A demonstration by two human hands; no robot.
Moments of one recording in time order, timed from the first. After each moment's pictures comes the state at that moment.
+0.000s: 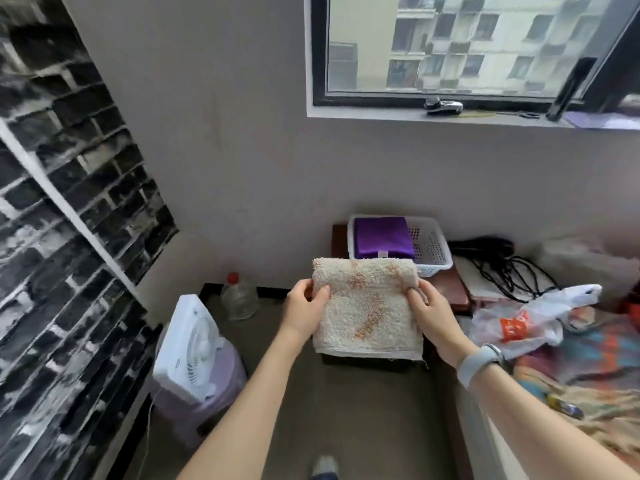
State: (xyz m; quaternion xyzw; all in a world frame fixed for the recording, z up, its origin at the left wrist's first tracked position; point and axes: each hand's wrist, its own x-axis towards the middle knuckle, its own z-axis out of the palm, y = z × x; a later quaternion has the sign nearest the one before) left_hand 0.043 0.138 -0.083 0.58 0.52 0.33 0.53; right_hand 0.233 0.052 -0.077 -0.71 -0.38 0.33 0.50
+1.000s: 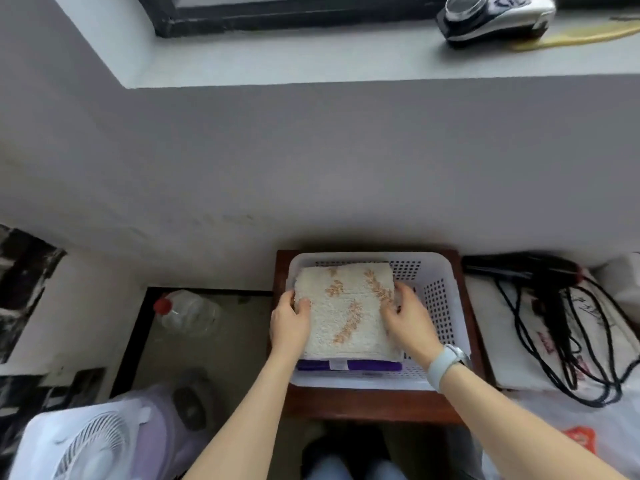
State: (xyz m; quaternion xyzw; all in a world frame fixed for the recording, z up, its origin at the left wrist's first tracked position) left_hand 0.322 0.446 -0.236 0.54 0.68 0.18 0.47; right_hand 0.492 0.374 -0.215 -0.81 -0.35 0.39 0.27
